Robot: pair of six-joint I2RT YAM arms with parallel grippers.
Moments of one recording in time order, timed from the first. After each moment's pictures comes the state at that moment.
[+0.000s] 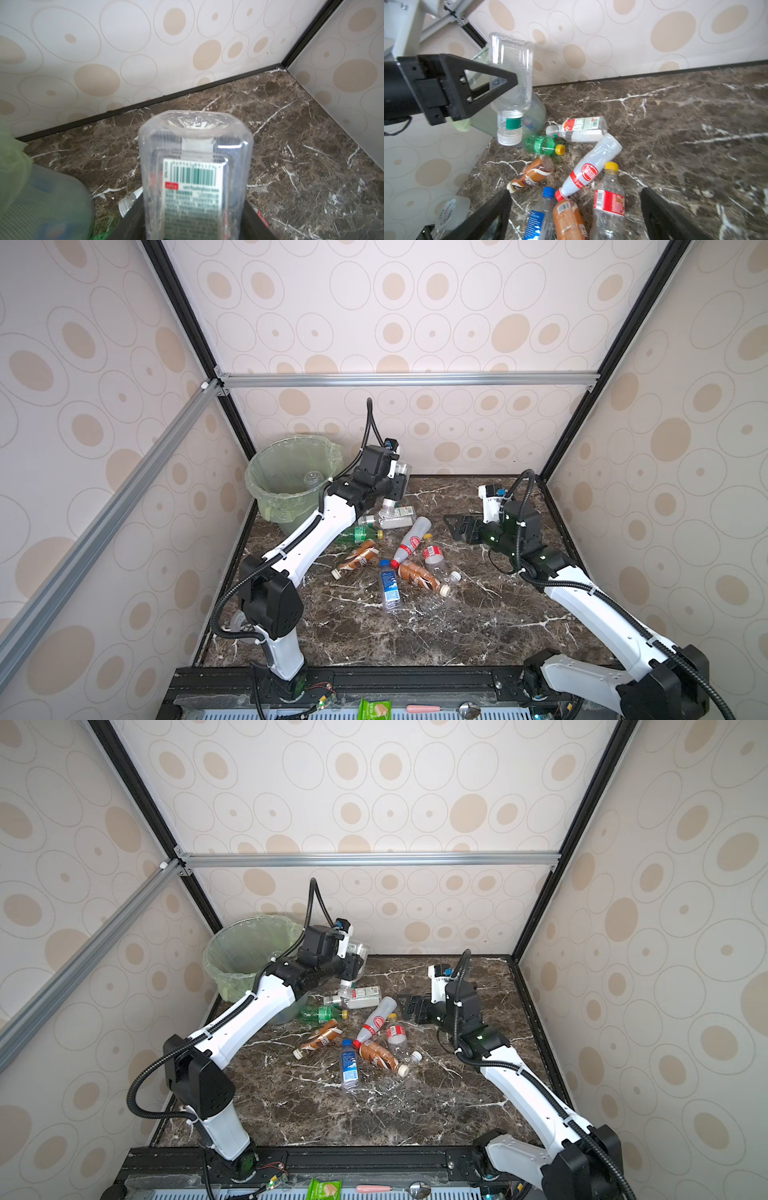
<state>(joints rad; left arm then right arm) -0.54 1.75 1.77 -0.54 -0.10 -0.14 0.44 1.15 0.95 -0.15 -0.18 0.41</state>
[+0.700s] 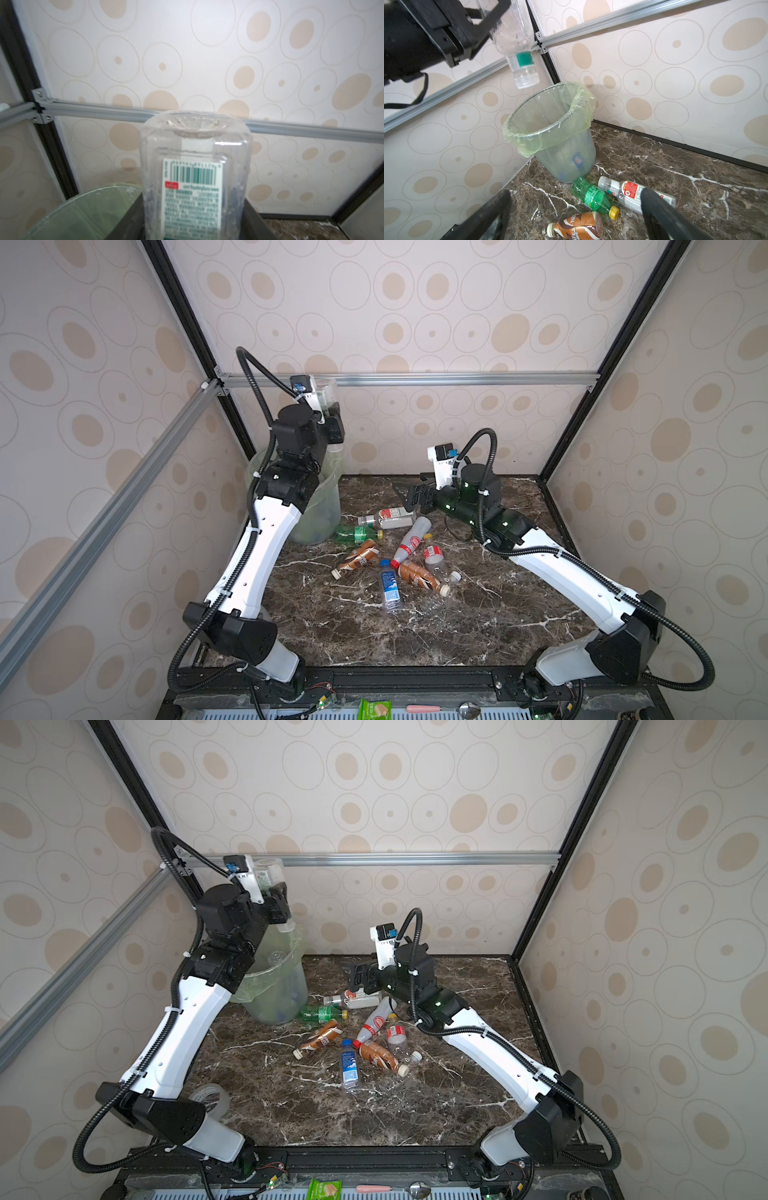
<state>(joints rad) -0.28 1.53 1.86 -0.25 -0.28 -0.12 0.70 1.45 1.43 -0.13 -0.10 0.31</state>
